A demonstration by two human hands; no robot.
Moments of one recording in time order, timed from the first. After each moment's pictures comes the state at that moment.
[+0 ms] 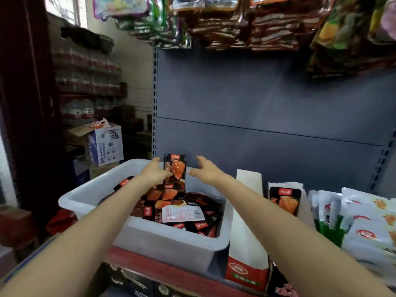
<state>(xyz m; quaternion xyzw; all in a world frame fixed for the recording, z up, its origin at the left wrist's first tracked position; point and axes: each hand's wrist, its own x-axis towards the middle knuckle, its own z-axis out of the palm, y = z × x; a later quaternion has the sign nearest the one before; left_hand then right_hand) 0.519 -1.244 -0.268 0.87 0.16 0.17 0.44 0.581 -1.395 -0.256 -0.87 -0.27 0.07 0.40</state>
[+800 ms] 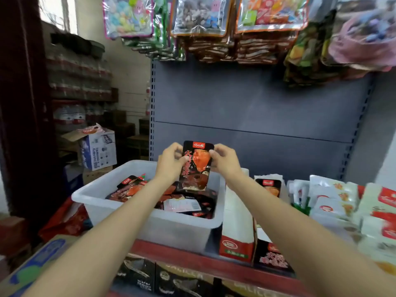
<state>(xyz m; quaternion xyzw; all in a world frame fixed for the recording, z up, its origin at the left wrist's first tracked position) 0.490 -1.288 -0.246 0.82 0.04 0.34 0.46 0.530 -1.434 -0.233 -0.76 -0.20 -0.10 0.60</state>
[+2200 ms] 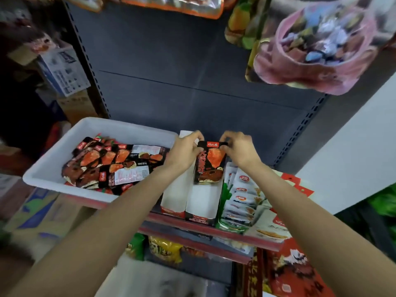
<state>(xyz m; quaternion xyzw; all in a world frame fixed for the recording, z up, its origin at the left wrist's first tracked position) 0.524 -1.466 -0.197 0.92 0.01 0.08 0.39 0.566 -1.628 -0.177 -0.95 -0.19 -0.03 0.26</state>
